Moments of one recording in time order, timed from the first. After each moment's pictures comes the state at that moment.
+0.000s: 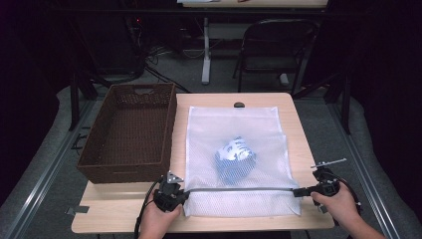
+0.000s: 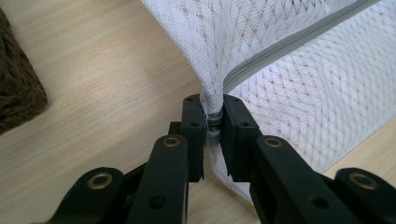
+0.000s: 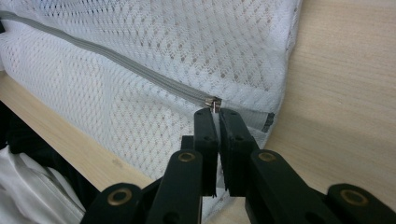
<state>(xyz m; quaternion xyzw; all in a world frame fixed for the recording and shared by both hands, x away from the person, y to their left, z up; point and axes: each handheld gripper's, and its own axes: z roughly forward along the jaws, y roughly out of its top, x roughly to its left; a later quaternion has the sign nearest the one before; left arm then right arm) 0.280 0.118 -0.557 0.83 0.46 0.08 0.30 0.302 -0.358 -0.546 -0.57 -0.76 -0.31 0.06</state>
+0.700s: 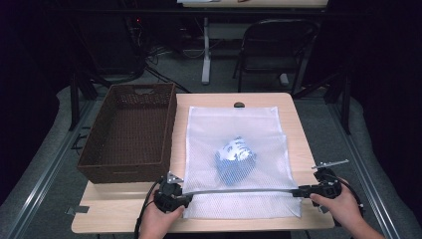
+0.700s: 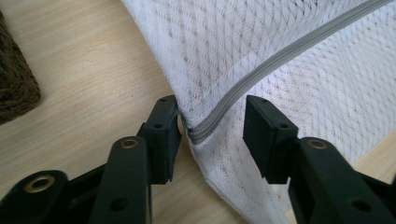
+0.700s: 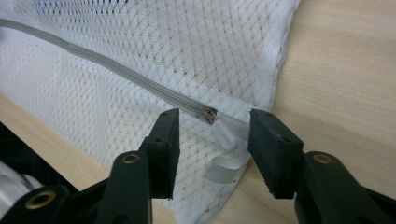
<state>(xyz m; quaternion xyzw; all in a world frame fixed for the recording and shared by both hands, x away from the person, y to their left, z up) 0.279 0.118 -0.556 0.82 0.47 0.07 0.31 0.294 -0.354 -0.538 -0.55 -0.77 -0.31 0.01</state>
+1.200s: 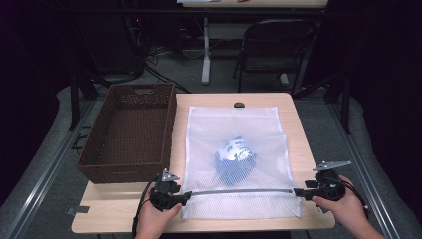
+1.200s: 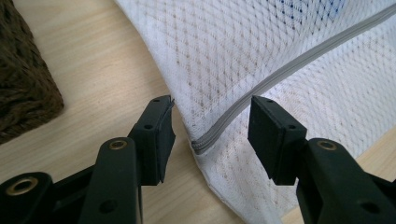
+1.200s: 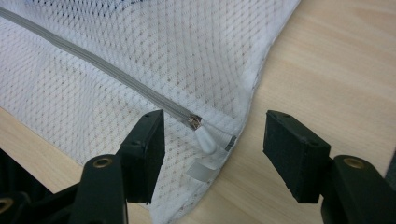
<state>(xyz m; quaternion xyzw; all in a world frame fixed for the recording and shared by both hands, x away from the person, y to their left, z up) 0.279 0.127 -0.543 0.81 0.48 0.08 0.33 0.284 -0.351 -0.521 -0.50 -0.81 -0.30 -0.08</state>
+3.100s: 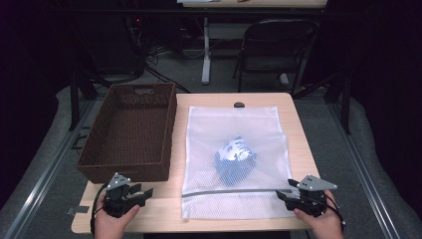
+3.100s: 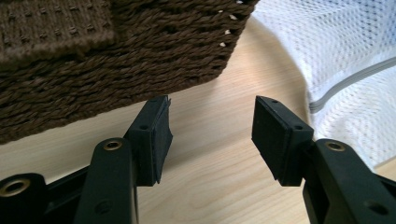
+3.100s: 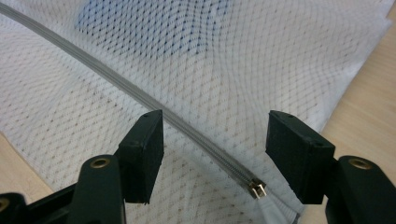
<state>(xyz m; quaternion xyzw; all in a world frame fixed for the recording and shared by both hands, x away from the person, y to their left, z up) 0.259 0.240 -0.542 0.75 0.53 0.12 0.38 0.256 -0.304 -0.553 -0.40 -0.80 -0.39 -0.21</state>
